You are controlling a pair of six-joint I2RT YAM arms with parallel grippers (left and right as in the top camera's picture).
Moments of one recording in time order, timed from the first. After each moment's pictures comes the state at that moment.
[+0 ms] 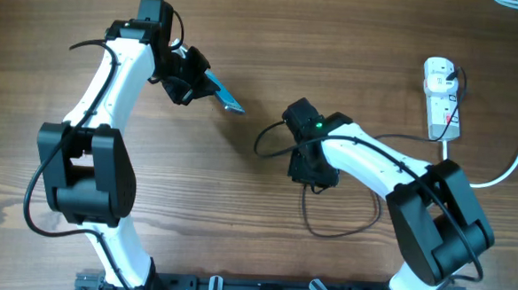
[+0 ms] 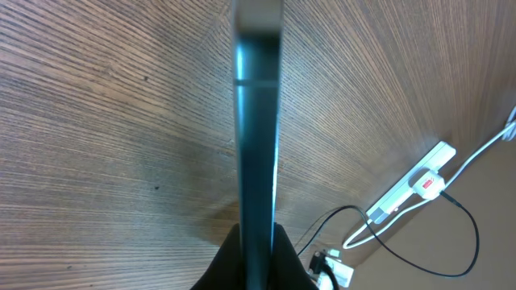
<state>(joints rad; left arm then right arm) -0.07 1.99 1.62 -1.02 0.56 -0.78 0.58 1.85 1.08 -0.82 -0.05 0.74</state>
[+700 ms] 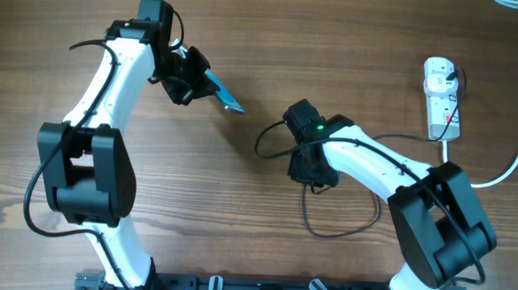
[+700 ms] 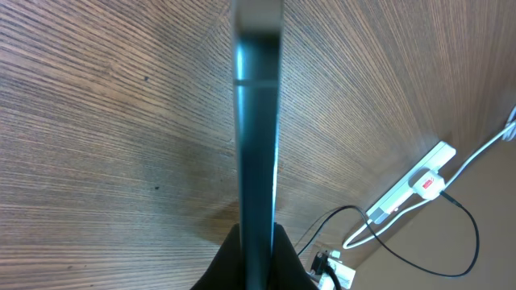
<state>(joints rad) -0.07 1.99 1.62 -1.02 0.56 -0.78 0.58 1.84 1.06 -0.79 -0.05 0.77</state>
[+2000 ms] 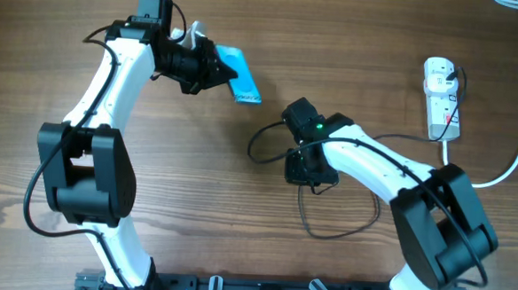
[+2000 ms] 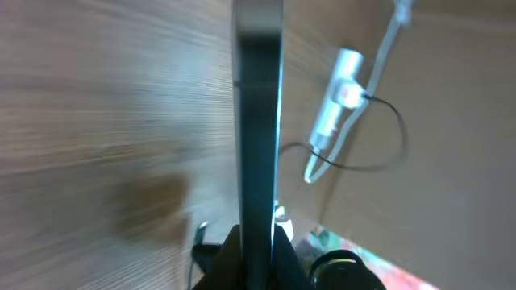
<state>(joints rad) -0.07 1.99 1.62 -0.90 0.89 -0.51 0.59 1.81 1.09 -0.82 -0.17 0.55</state>
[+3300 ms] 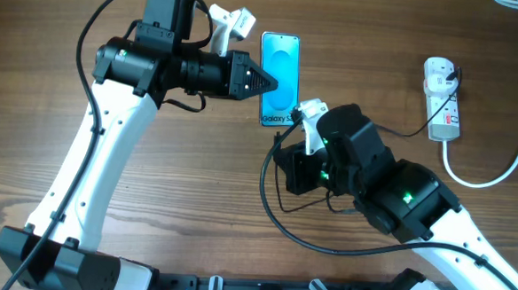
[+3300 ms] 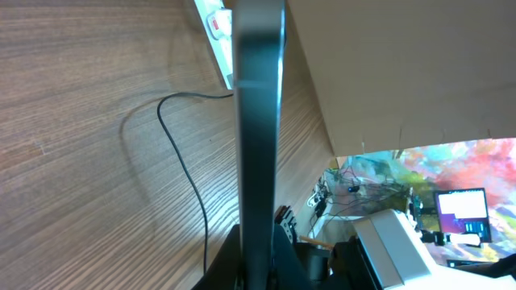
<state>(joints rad) -0.28 1.60 1.62 -0.97 0.91 -0.26 0.72 1.17 1.14 -0.76 -0.23 0.48</state>
